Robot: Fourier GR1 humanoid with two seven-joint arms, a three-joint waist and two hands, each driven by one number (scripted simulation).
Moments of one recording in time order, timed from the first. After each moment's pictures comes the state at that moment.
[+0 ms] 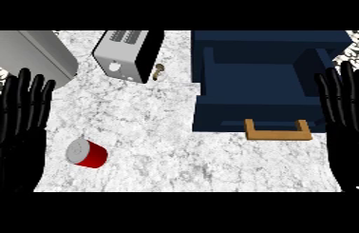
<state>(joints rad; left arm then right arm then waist) 0.03 0.04 0.01 -2.10 -0.01 0.00 -0.02 -0.02 -0.10 0.02 -2.10 -0.03 -0.01 -0.02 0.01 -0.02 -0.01</state>
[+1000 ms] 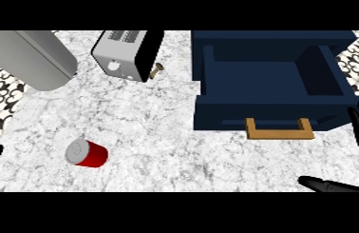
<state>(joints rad) 0.42 0.04 0.06 -2.45 -0.06 0.04 0.37 0.19 -0.13 -0.17 -2.10 -0.11 -0.01 0.15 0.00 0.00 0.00</state>
